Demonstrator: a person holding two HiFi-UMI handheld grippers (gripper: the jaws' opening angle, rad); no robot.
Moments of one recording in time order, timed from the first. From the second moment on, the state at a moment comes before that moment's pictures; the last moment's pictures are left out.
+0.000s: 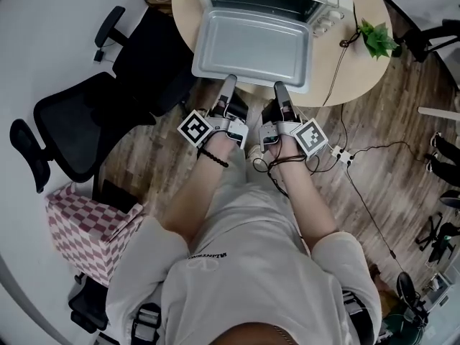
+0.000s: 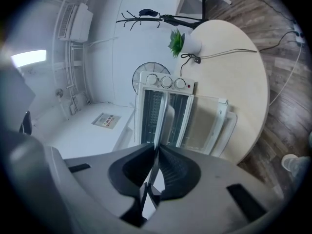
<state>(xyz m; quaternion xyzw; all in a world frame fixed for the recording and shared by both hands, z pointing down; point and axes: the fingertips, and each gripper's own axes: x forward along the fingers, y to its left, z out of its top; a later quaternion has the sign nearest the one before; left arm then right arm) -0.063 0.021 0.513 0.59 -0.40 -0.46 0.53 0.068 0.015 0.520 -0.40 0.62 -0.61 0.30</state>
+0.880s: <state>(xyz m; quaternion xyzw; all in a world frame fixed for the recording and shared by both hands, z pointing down) -0.030 0.024 0.383 0.63 -0.39 -0.46 0.48 0.101 0.017 0.394 -0.35 0.66 -0.58 0.32</state>
